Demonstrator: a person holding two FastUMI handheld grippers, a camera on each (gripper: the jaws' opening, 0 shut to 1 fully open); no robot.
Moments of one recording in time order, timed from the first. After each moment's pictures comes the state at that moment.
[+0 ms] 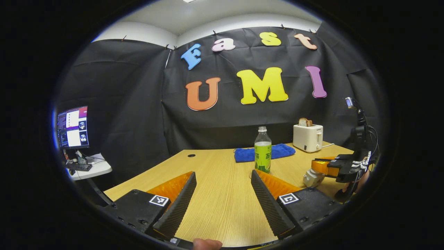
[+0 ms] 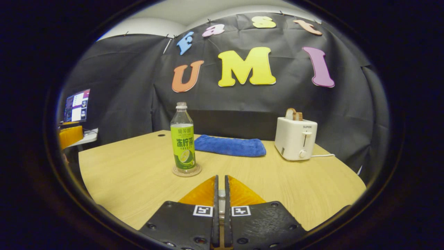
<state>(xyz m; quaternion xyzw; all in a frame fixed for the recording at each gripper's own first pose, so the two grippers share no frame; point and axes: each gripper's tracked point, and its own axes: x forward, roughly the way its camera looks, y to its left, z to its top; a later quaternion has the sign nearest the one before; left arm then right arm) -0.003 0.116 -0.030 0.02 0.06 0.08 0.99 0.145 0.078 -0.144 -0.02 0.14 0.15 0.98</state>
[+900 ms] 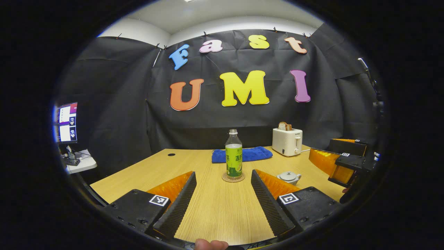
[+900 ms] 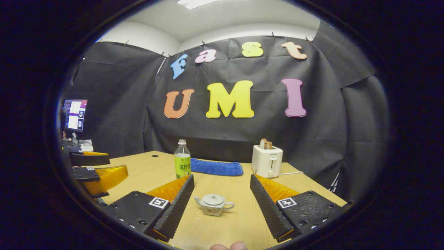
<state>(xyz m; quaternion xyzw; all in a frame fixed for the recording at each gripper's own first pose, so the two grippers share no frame) -0.007 0.038 -0.025 0.01 0.05 0.02 1.00 0.021 0.035 -0.038 -0.02 0.03 0.07 1.00</state>
